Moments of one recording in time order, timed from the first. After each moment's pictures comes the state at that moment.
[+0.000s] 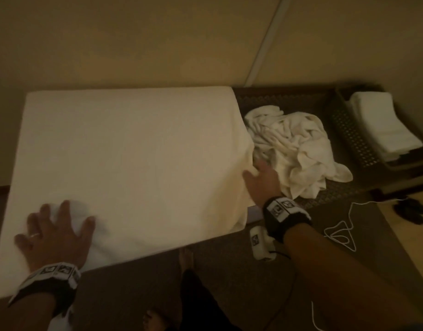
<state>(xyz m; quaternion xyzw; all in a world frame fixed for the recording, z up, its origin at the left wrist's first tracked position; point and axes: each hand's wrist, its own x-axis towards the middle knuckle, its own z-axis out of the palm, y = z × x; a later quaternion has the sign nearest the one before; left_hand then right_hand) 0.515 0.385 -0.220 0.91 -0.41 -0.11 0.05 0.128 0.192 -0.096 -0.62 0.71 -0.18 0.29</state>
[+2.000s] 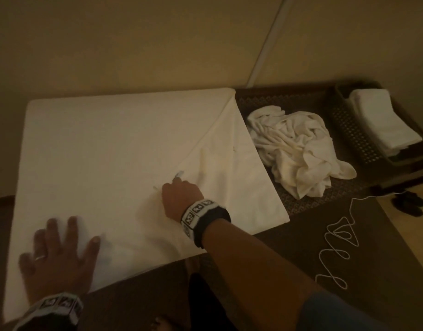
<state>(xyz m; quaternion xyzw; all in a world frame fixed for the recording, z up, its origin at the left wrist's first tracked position) 0.530 0.407 -0.220 0.89 -0.43 -0.15 0.00 0.318 0.223 -0.149 -0.87 0.45 0.18 0.10</state>
